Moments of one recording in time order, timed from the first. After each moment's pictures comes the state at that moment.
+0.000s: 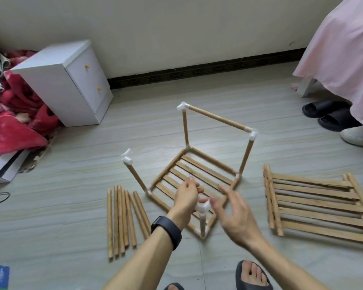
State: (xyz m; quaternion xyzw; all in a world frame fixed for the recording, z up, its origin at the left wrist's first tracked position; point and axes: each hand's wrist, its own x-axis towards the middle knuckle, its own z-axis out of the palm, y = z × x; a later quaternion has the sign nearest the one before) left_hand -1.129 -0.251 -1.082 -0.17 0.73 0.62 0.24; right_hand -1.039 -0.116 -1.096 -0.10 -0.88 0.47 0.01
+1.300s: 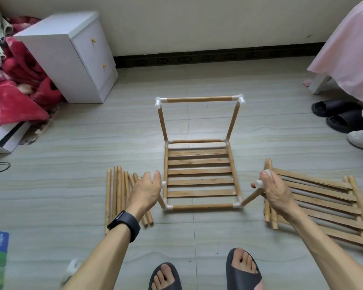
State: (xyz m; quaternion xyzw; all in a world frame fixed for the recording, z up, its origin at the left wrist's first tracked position) left_hand -1.135 -0.365 -1.114 -0.10 0.94 0.31 0.10; right_hand -1.068 -0.008 -1.114 -0.19 -0.82 0.53 0.00
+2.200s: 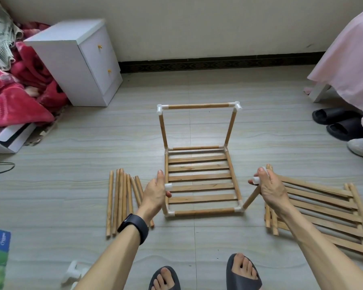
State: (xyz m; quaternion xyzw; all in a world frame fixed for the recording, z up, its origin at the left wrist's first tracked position) left_hand -1.128 -0.344 -1.114 -0.16 0.82 0.53 0.14; right_hand -1.093 -0.011 -1.118 -0.21 -0.82 0.53 0.02
